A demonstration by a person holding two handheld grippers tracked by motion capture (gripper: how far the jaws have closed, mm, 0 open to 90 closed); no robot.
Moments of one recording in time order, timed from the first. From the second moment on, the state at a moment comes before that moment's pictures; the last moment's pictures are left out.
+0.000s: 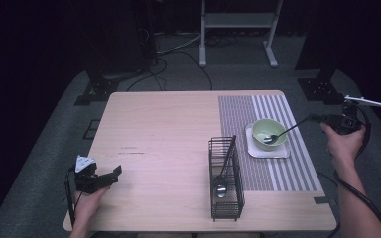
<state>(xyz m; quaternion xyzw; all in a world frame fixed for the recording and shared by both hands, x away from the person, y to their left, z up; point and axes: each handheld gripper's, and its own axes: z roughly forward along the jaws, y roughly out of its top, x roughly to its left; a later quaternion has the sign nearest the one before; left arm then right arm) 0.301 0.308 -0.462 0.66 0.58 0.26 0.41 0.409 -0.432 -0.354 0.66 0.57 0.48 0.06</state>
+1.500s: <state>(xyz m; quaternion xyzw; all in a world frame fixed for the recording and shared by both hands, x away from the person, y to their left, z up) 0.301 0.309 -0.463 0.65 0.58 0.26 0.41 0.426 -0.434 -0.386 0.68 0.55 0.49 0.05</state>
